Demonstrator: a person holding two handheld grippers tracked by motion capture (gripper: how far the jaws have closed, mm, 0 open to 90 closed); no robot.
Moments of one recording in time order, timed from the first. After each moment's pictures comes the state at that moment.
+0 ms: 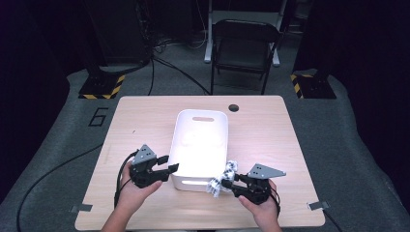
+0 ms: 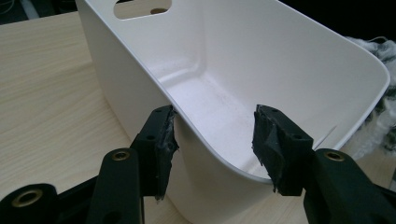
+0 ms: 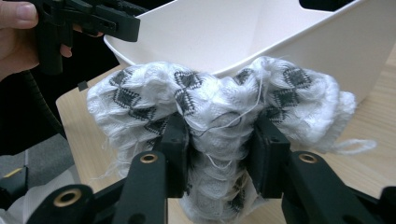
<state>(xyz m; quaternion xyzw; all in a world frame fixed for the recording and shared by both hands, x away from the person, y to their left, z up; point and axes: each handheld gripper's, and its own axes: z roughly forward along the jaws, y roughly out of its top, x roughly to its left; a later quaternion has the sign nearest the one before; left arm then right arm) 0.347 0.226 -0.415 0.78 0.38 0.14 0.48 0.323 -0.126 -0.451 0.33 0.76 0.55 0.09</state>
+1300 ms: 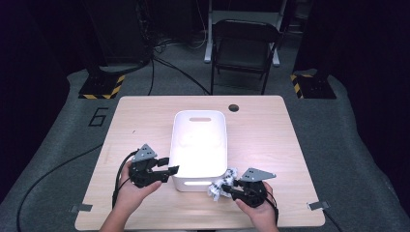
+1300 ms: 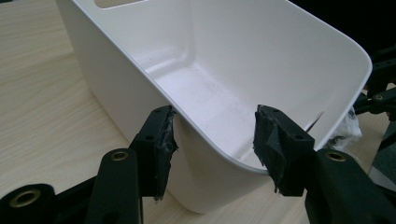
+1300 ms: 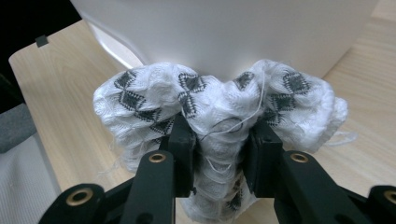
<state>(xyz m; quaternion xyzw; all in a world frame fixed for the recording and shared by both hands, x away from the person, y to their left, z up) 0.345 0.225 -0.406 0.79 0.39 0.10 0.46 0.322 -0.118 -0.471 0.35 0.80 0.47 0.10</state>
